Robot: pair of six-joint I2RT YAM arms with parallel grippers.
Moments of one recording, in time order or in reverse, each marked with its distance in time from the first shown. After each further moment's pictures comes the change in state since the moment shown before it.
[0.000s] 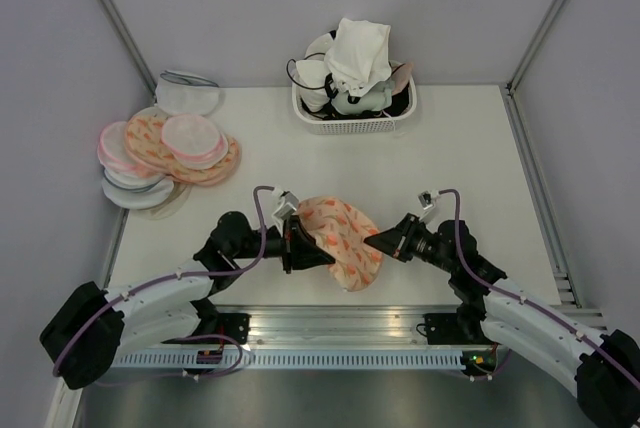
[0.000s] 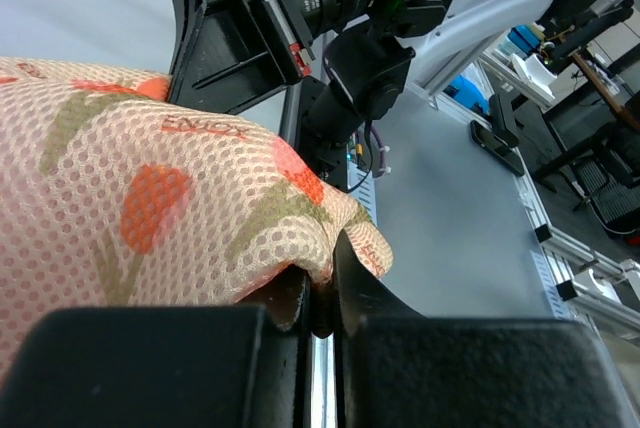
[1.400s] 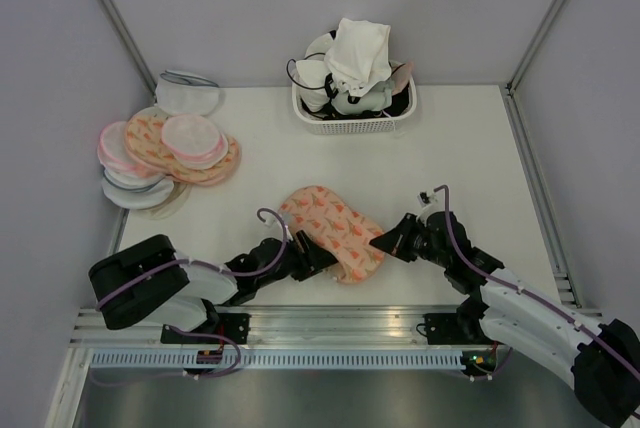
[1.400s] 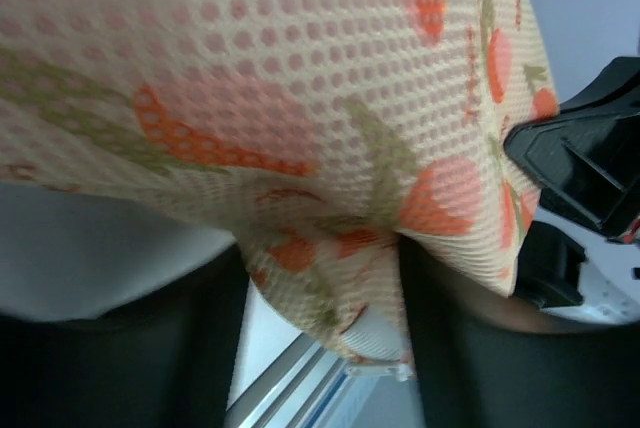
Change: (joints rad) left arm -0.209 0.419 -0.123 0.078 -0.778 -0.711; right arm -0.005 0.089 0.095 -0.243 0.109 -0.051
